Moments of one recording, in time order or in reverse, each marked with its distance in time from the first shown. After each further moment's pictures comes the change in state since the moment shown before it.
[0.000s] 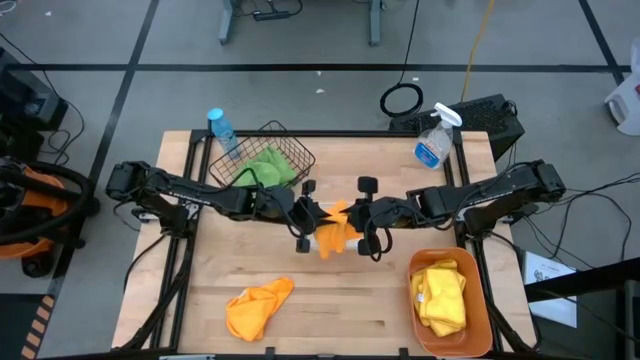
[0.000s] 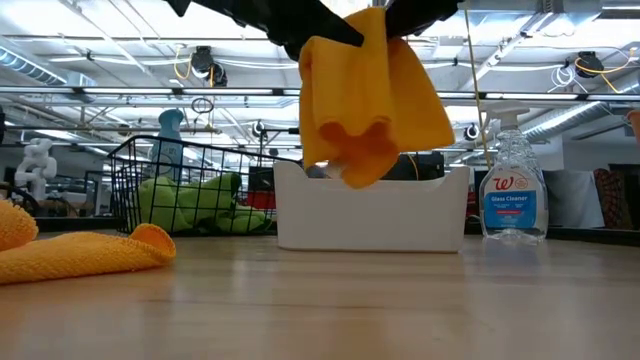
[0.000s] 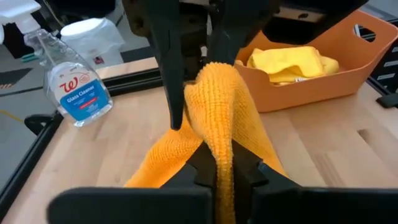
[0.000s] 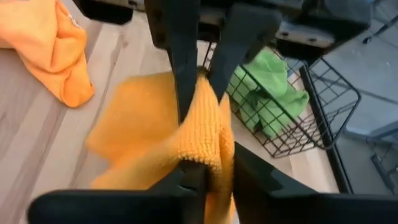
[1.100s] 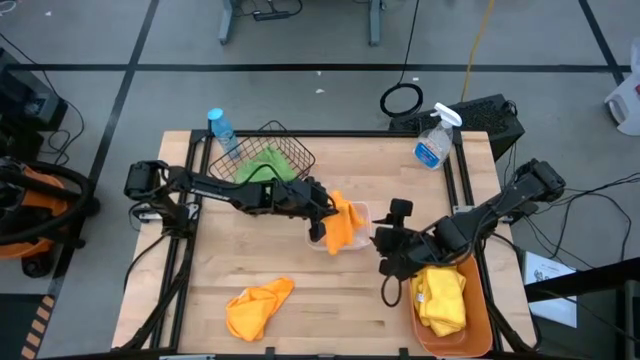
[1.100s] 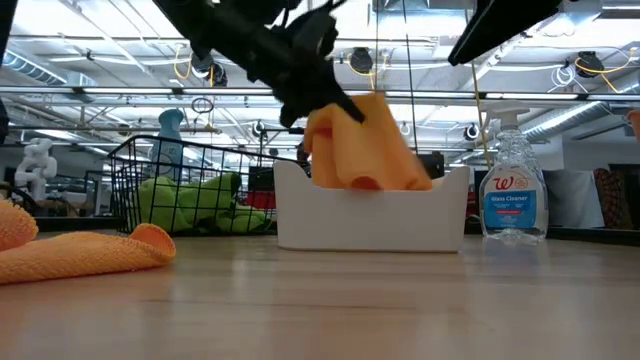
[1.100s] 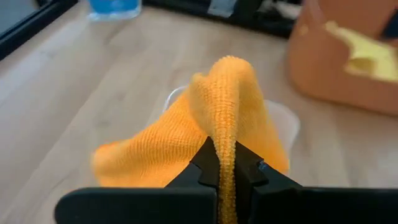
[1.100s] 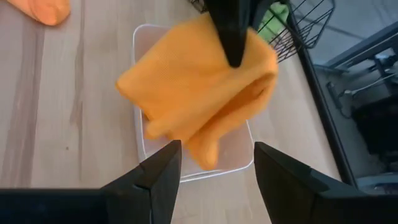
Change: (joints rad) left arm 0.101 0.139 -0.001 -0.025 -0.008 -0.388; right arm 0.297 -0.001 0.000 -0.466 0.353 0.493
